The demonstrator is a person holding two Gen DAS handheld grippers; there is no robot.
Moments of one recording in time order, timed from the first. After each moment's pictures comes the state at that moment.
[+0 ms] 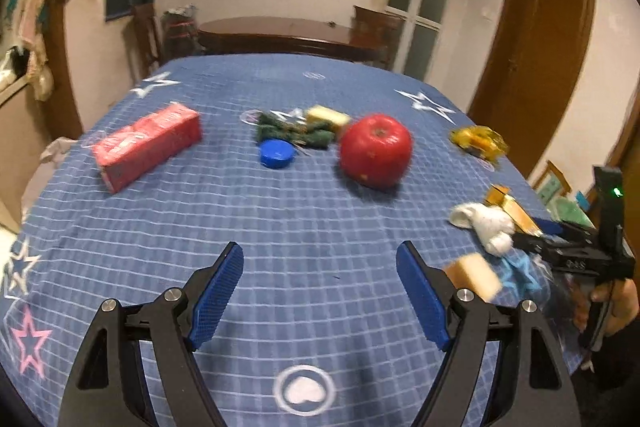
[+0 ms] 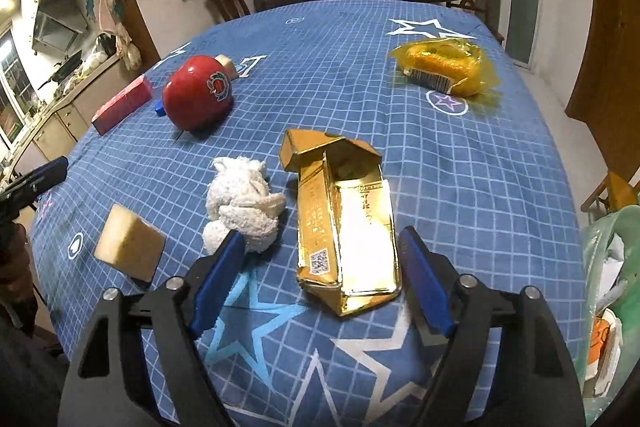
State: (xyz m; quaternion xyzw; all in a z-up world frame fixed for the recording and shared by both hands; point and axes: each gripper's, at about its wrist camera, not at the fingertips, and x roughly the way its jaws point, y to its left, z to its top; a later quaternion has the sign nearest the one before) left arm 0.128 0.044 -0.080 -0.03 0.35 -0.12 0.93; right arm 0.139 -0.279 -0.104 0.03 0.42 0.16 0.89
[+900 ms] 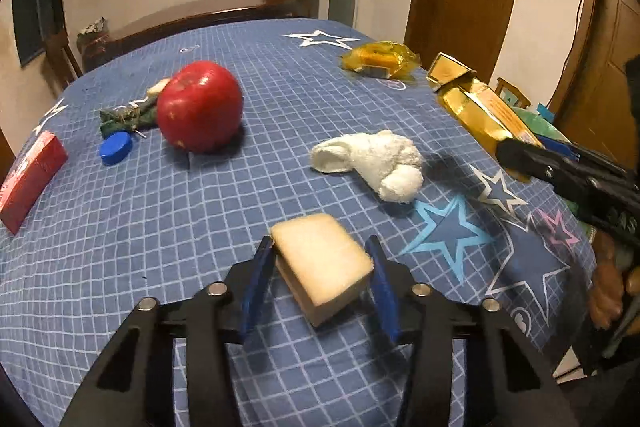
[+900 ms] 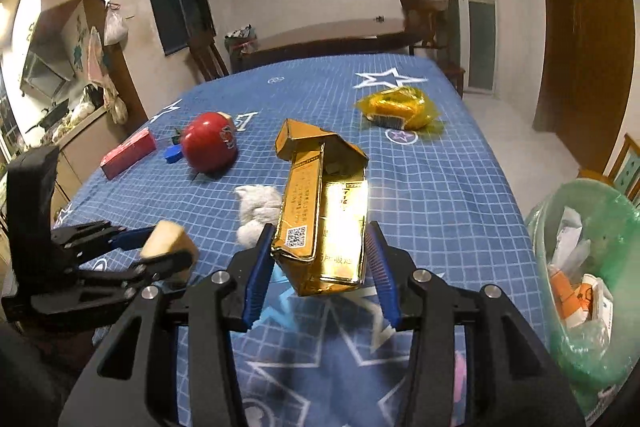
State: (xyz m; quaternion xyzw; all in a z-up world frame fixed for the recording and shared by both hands) left arm 0.126 -0.096 -0.116 0.07 0.39 -0.22 0.89; right arm 0.071 -0.286 -0.068 0.06 0.33 0.10 0.94
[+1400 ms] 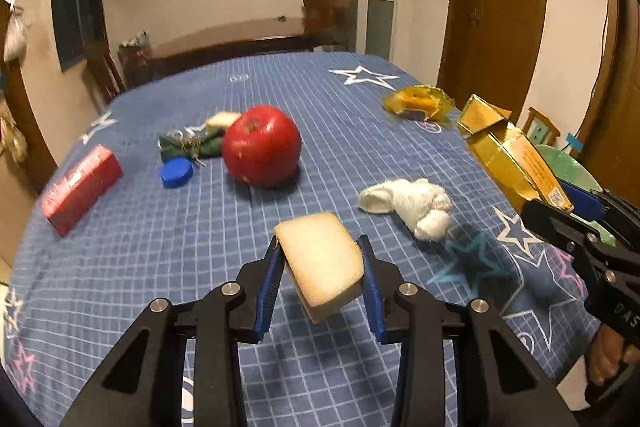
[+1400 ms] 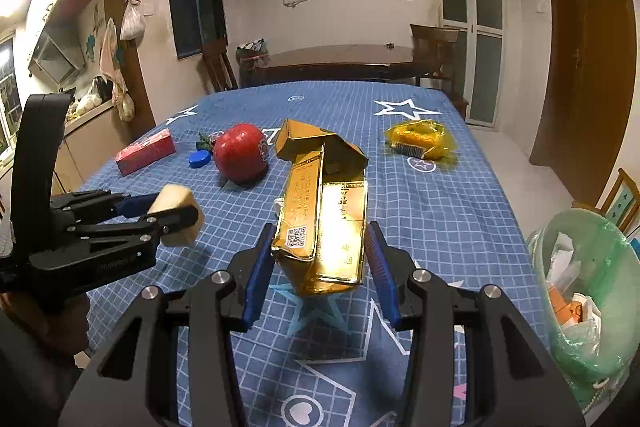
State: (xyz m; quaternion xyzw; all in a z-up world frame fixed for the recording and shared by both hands) left arm 0.118 -0.078 -0.080 0.07 0.35 -0.15 0.92; right arm 0.050 -0.251 -0.052 0.02 0.29 0.09 0.95
